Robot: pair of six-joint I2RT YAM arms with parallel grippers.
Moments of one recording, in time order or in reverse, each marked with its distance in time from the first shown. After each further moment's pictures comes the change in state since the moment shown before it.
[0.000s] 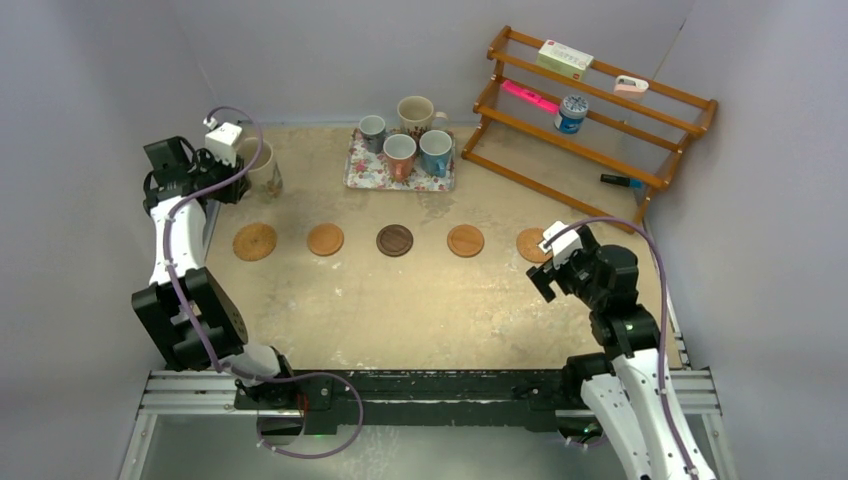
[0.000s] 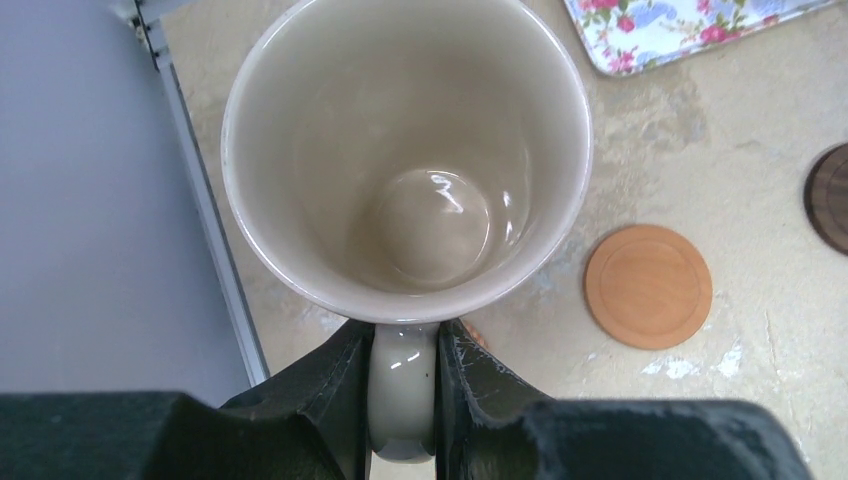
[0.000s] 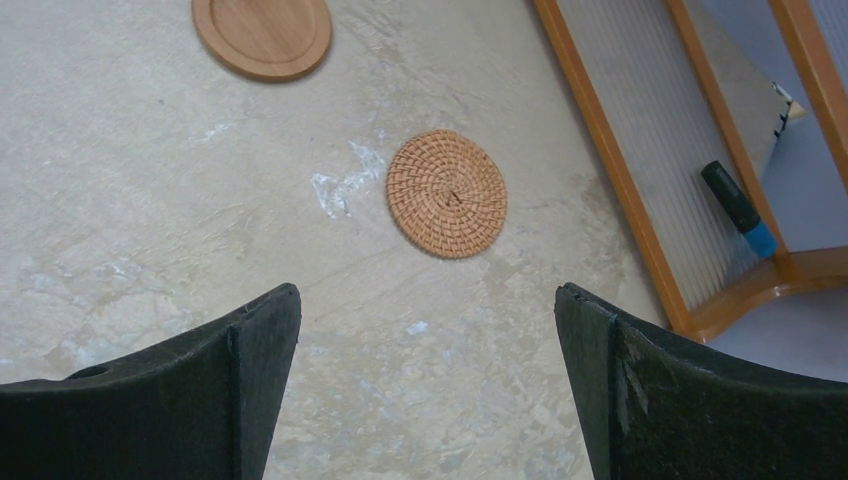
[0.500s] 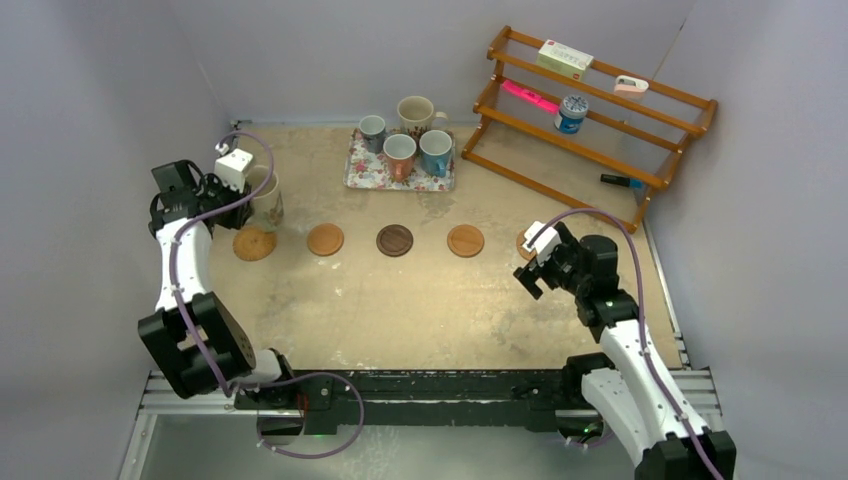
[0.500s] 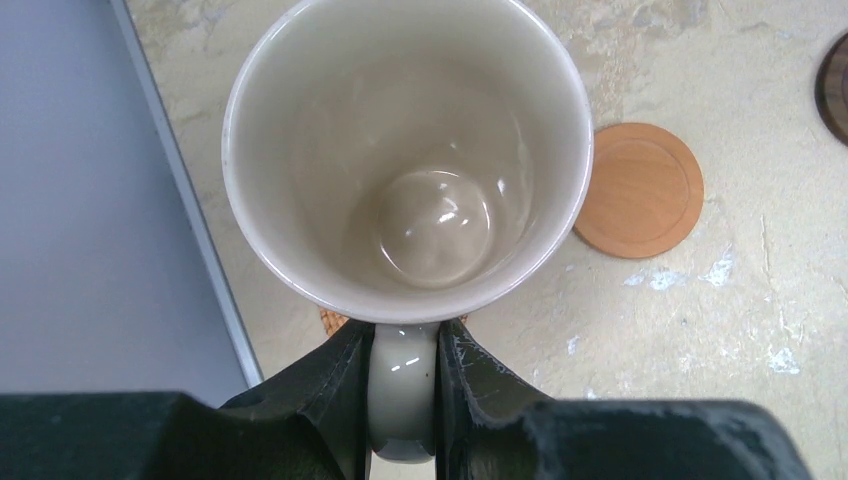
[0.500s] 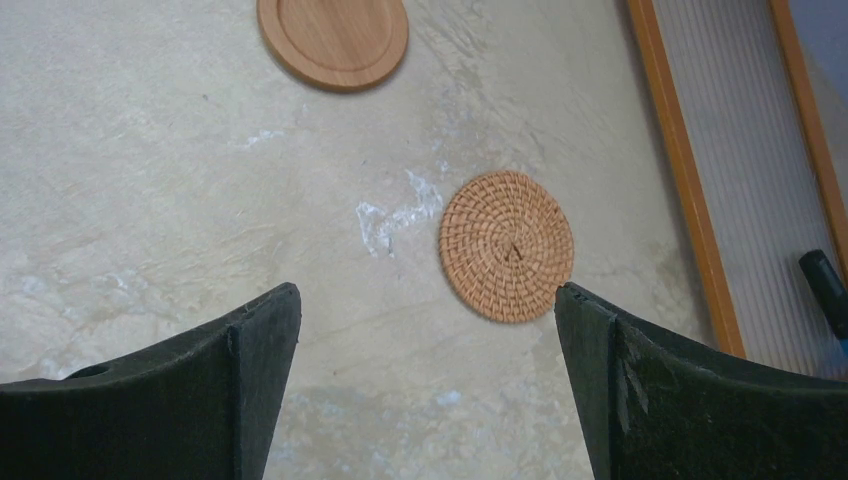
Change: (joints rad) left arm 0.022 -0.127 -0.181 -0.067 -0.052 0.099; right arm 0.000 0.187 -0.084 0.190 -0.150 -0.082
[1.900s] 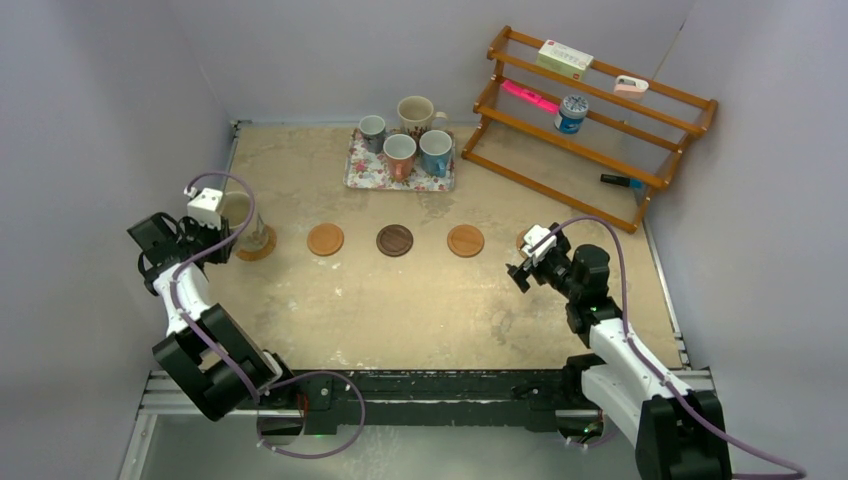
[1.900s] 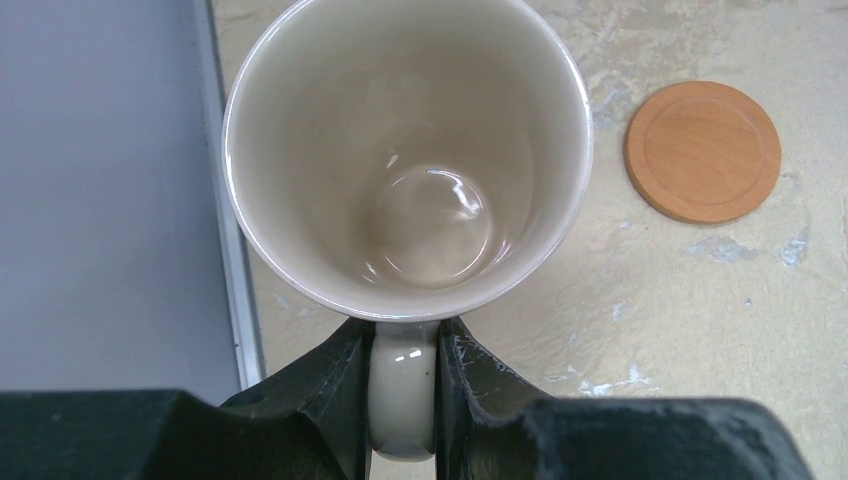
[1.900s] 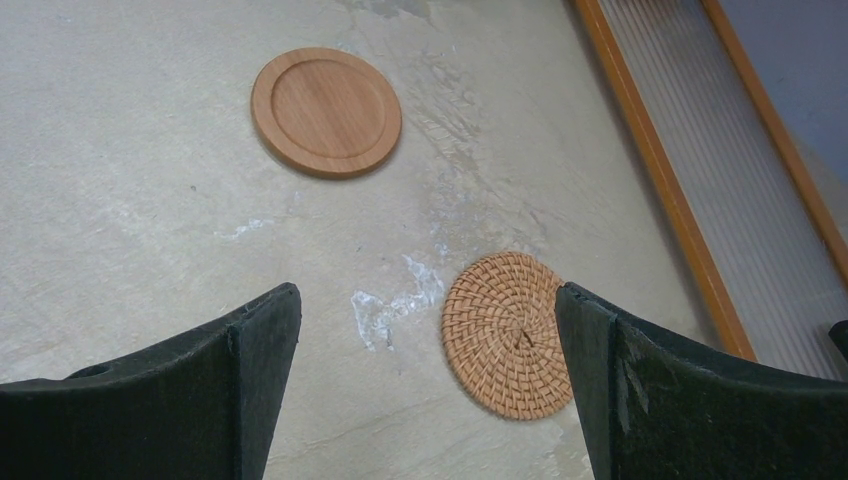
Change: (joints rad) left arm 0.255 -0.147 -0.343 0.261 0.167 -0.009; right arm 0.000 0.156 -0.219 0.596 -0.097 0.109
